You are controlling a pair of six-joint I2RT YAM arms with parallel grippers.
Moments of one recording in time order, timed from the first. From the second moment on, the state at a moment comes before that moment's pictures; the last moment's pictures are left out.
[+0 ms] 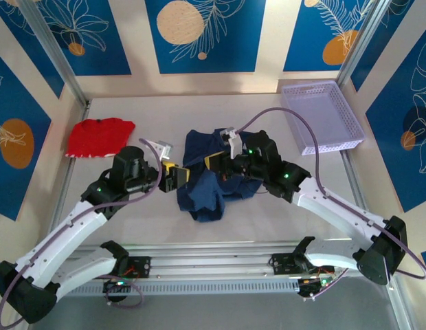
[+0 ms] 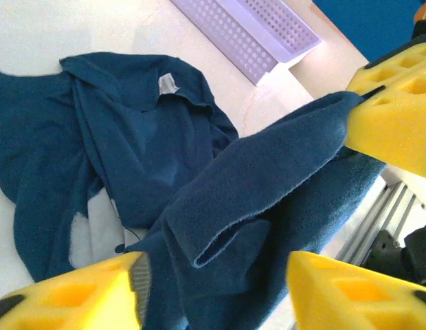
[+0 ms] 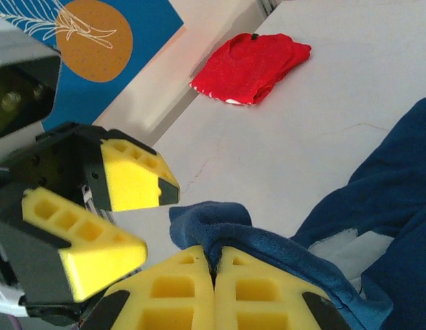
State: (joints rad) left arm -0.60 0.91 0.86 -0.44 0.33 -0.34; right arm 0.78 1.17 1.01 -0.23 -0.29 0.47
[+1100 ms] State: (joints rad) left arm -0.58 0.99 0.88 -0.40 0.26 -0.39; right arm 0.80 1.08 0.98 -0.28 -0.13 0.26
